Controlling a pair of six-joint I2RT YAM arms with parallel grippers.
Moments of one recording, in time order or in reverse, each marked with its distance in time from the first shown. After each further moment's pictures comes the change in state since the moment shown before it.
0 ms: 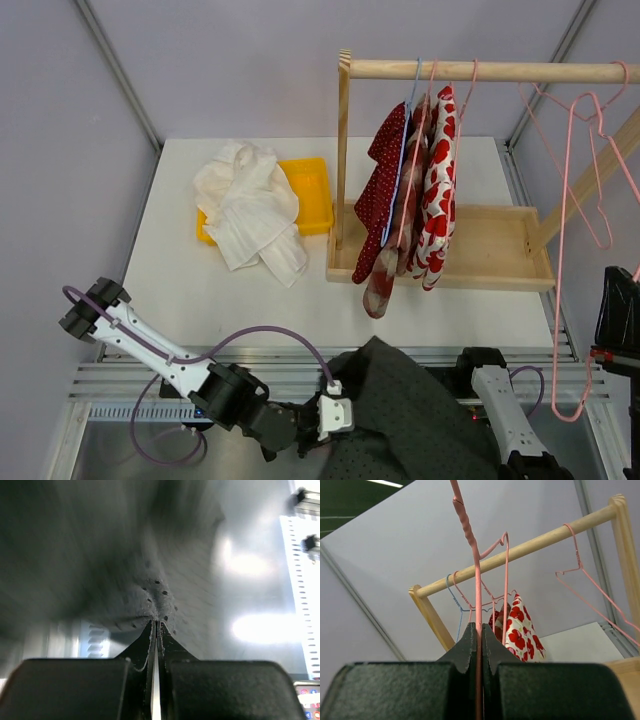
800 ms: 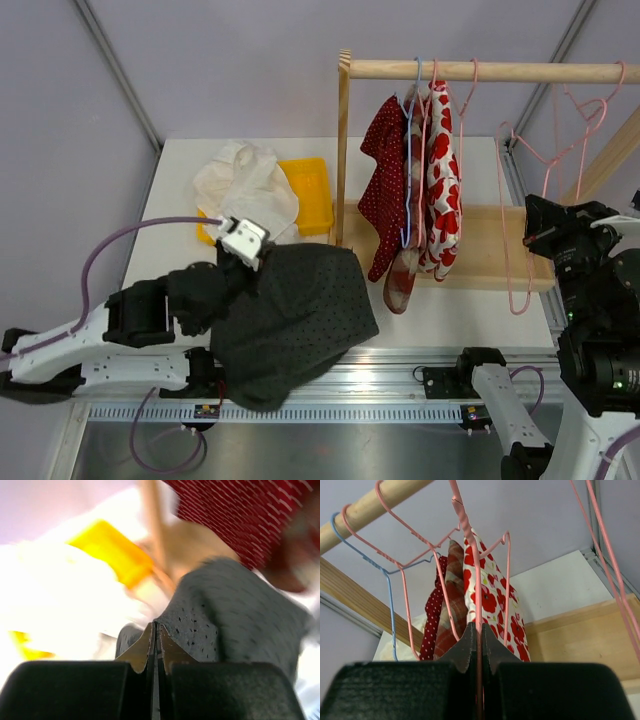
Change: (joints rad) left arm 0.653 -0.333 0.401 -0.631 -0.443 0.263; right arm 0.004 0.058 -0.550 0.190 0.014 -0.006
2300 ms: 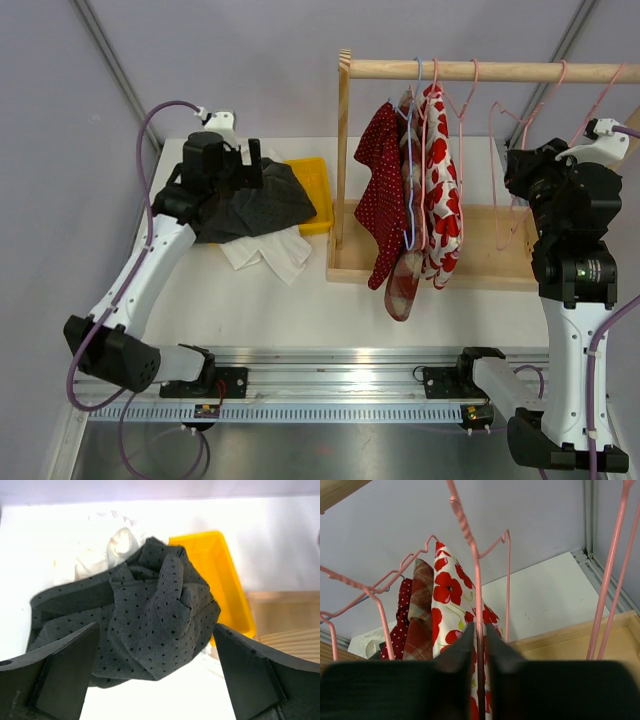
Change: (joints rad) left arm 1.118 0.578 0.267 0.237 0.647 0.001; right arm 0.000 0.260 -0.106 0.306 0.031 -0.056
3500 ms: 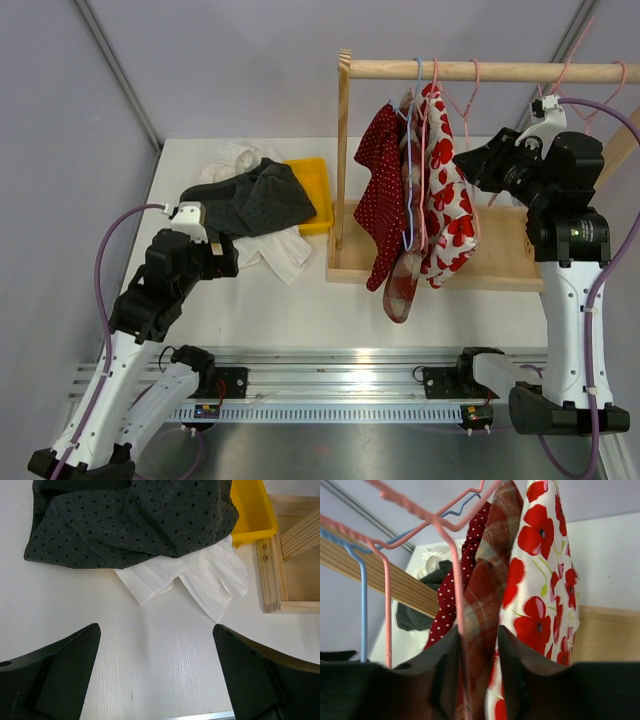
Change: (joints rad) left arm -0.014 -0.703 -0.521 -0.255 0.002 -0.064; right arm 0.002 0.172 0.106 -0.131 -0.491 -0.026
